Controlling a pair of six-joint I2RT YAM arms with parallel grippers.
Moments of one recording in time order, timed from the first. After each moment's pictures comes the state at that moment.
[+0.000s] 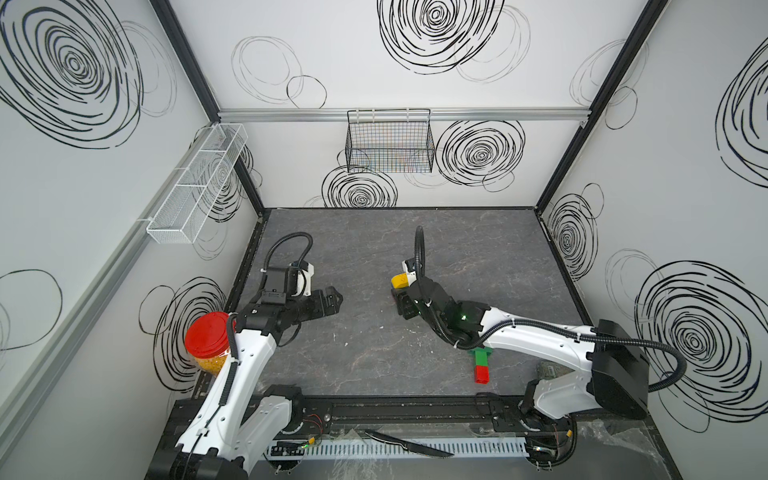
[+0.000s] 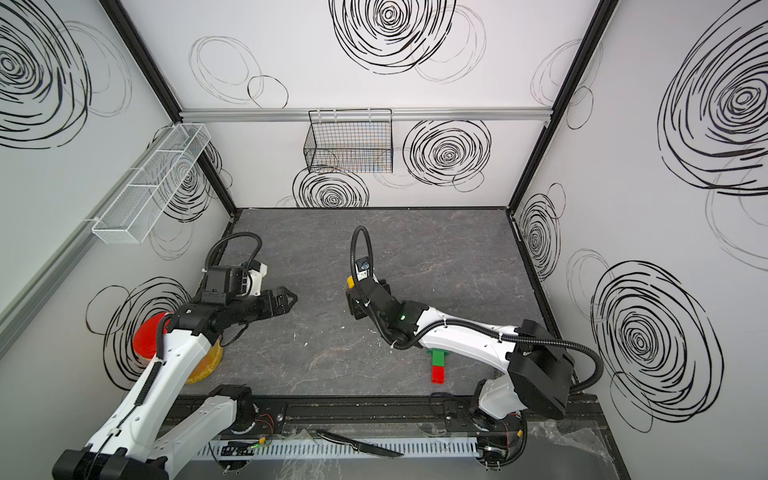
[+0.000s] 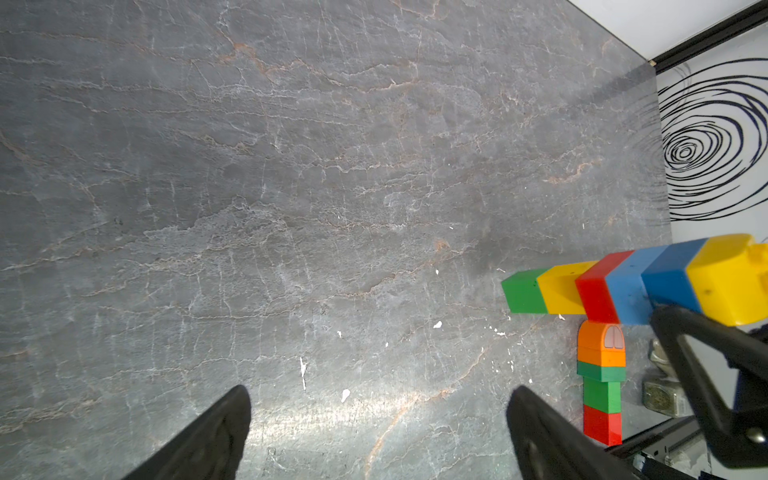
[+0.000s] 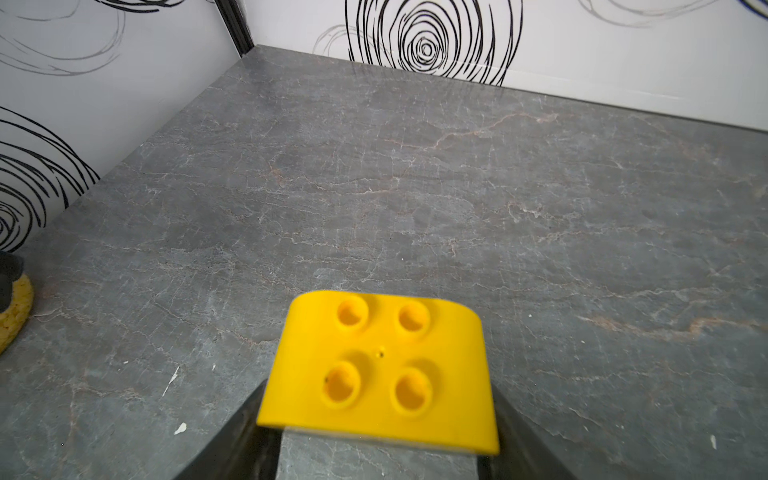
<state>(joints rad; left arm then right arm) -0.05 0.93 0.80 -0.79 0.34 -0.34 1.04 1.44 0.99 -0.17 0.42 0.41</state>
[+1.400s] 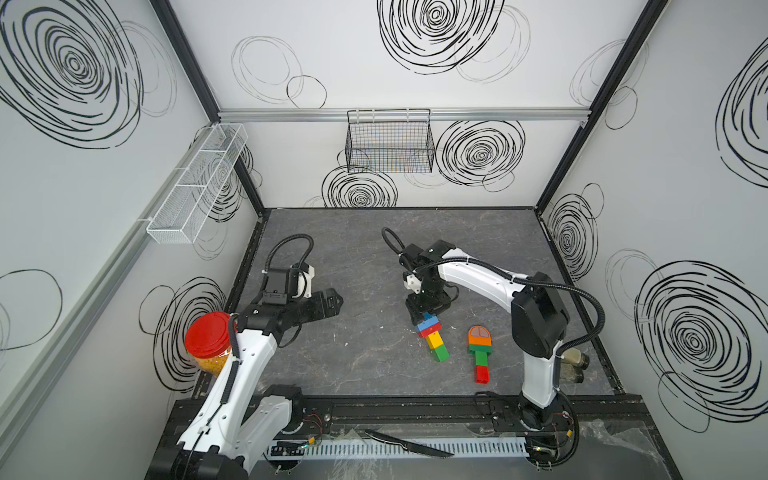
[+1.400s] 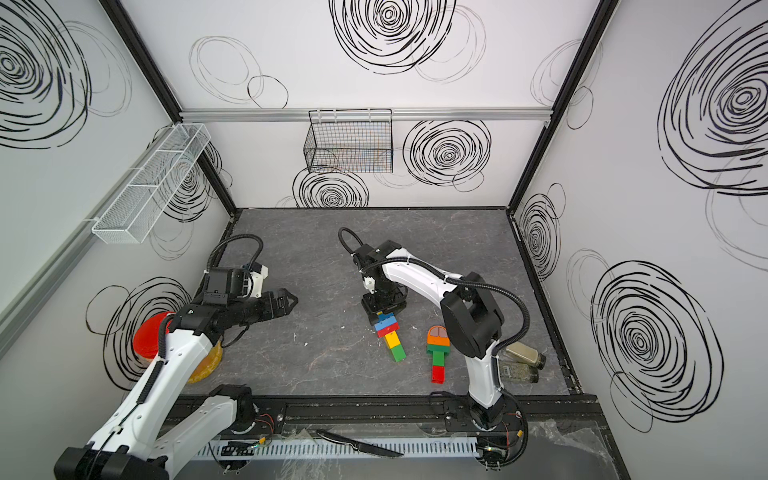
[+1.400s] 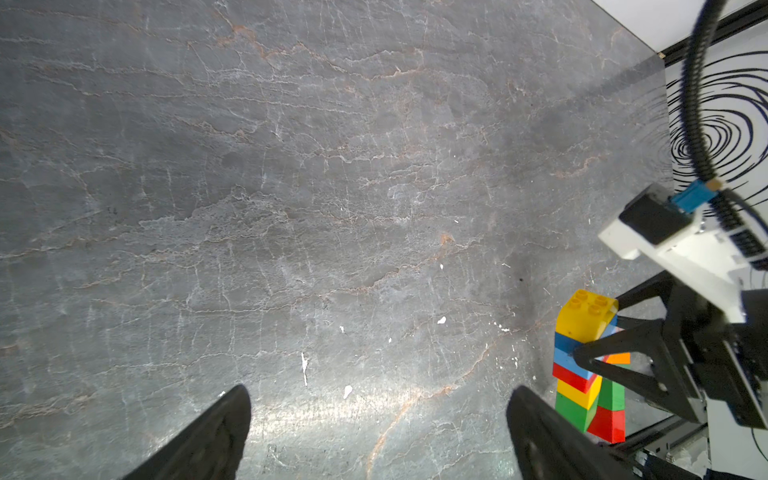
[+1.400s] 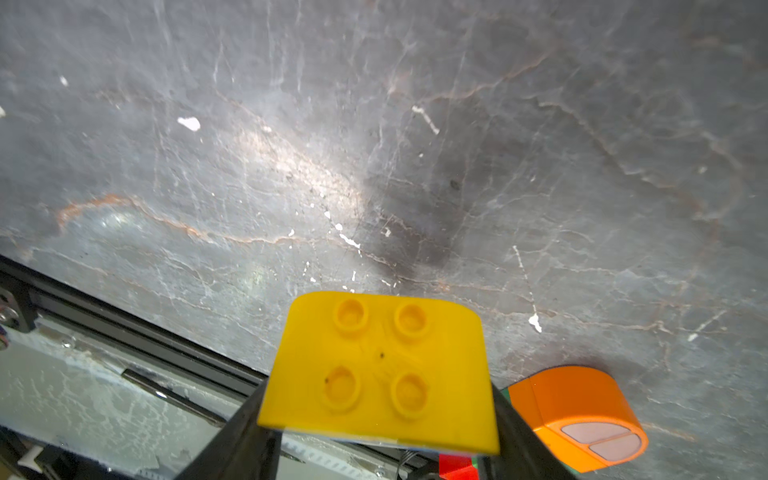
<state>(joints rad) -0.05 0.93 0.78 -0.79 0.34 -0.34 0.80 1.97 1.60 -1.31 -0.19 0.20</state>
